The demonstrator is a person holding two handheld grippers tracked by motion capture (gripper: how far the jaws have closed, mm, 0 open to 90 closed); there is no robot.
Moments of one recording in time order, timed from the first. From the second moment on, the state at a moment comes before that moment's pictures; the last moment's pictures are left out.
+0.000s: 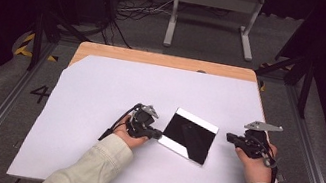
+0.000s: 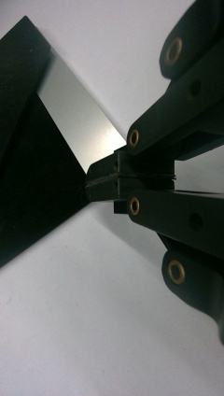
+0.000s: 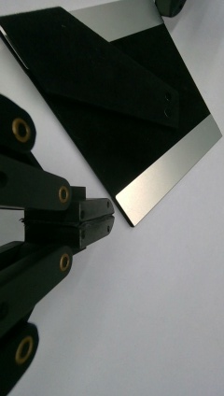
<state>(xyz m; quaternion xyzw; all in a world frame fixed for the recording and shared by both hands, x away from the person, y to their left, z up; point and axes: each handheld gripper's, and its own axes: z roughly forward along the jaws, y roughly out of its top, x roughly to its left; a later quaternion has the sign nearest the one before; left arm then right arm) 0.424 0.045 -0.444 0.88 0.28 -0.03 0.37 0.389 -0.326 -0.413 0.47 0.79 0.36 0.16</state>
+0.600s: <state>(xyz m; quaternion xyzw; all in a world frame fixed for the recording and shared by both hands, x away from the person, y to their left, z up) 0.418 0.096 -0.435 0.86 0.33 0.00 0.39 0.428 -0.296 -0.431 0.49 0.80 0.32 0.15</state>
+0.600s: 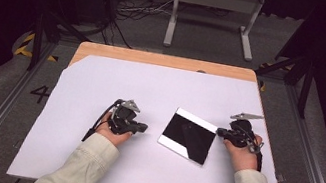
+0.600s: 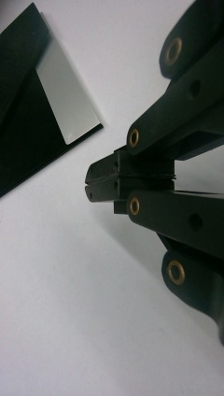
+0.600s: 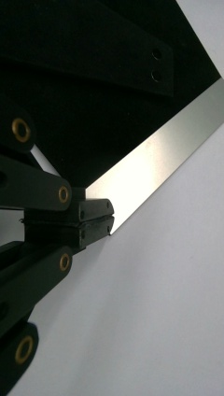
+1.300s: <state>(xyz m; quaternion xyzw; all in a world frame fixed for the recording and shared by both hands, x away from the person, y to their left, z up) 0.409 0.118 -0.432 0.85 0.34 0.02 0.39 0.430 -0.252 -0.420 0.42 0.83 0.33 0.15</state>
